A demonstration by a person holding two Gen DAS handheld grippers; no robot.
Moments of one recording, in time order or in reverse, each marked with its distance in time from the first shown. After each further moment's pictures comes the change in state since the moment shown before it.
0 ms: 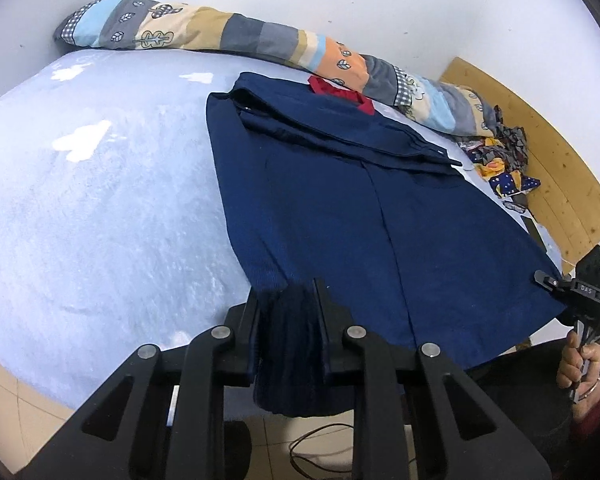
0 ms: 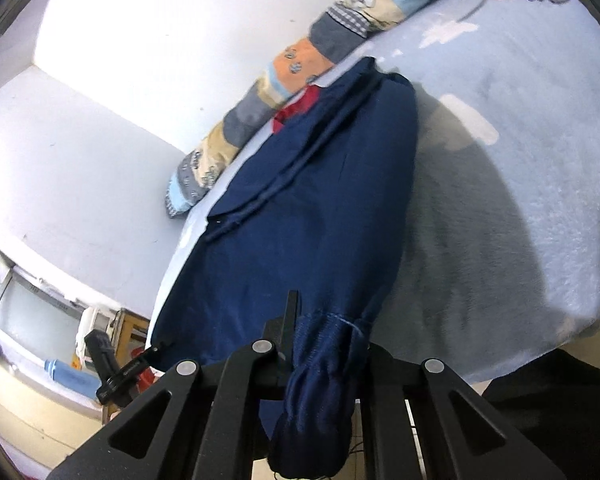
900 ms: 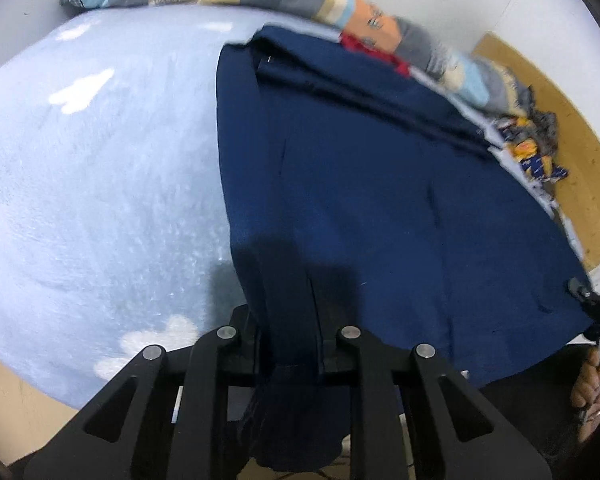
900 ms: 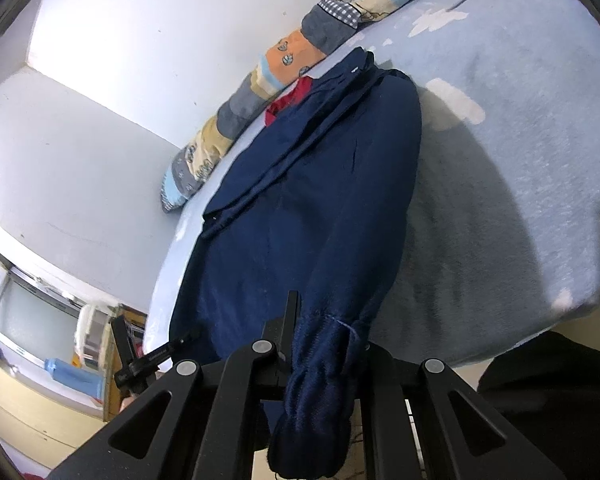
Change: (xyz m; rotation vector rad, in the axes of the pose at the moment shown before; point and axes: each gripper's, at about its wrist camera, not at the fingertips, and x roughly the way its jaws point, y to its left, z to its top) left arm 0.037 0.007 -0.002 -0.057 0.125 0.054; right arm 0.005 -0.006 -0.002 0.027 0.022 -0.011
